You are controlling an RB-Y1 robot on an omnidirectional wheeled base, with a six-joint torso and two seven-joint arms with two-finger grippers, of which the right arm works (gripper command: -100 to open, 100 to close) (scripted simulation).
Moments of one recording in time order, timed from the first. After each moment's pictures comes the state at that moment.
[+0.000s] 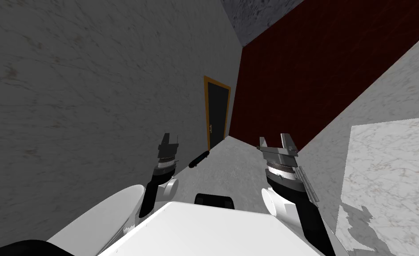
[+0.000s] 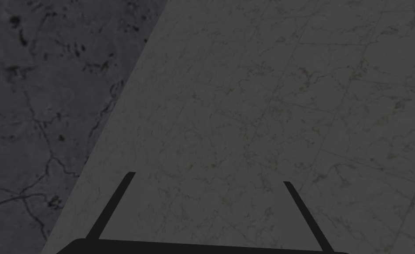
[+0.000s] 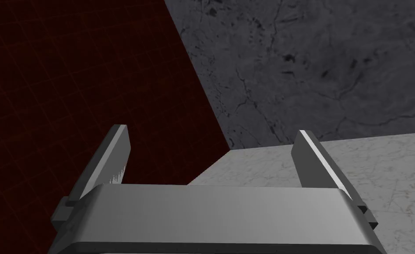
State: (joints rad) arm 0.50 -0.02 -0.07 -2.38 -0.02 -0.49 -0.10
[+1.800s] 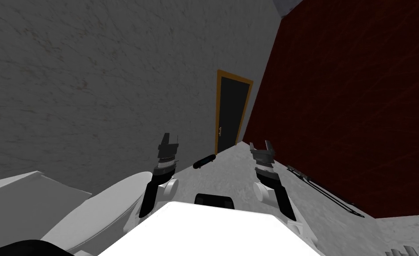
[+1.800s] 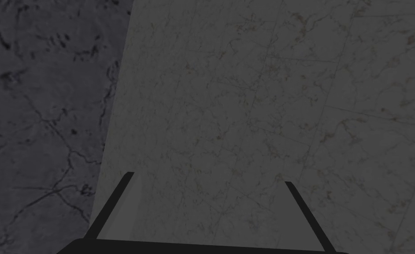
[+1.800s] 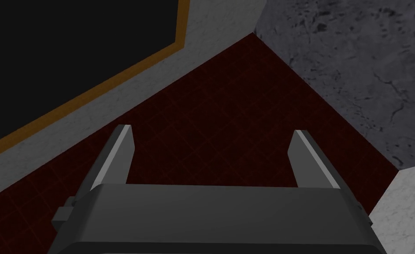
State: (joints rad) arm 0.36 -0.08 -0.09 -2.02 -0.14 -0.57 -0.32
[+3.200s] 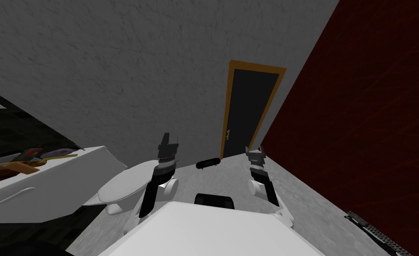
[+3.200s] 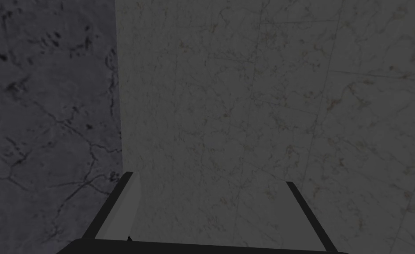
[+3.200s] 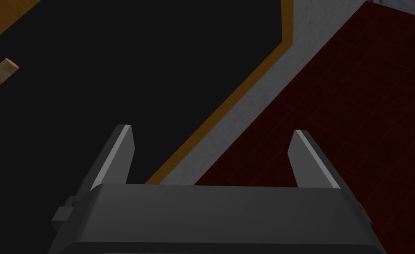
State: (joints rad) arm 0.23 -0.10 -0.09 -1.67 -0.25 -0.65 -0.53
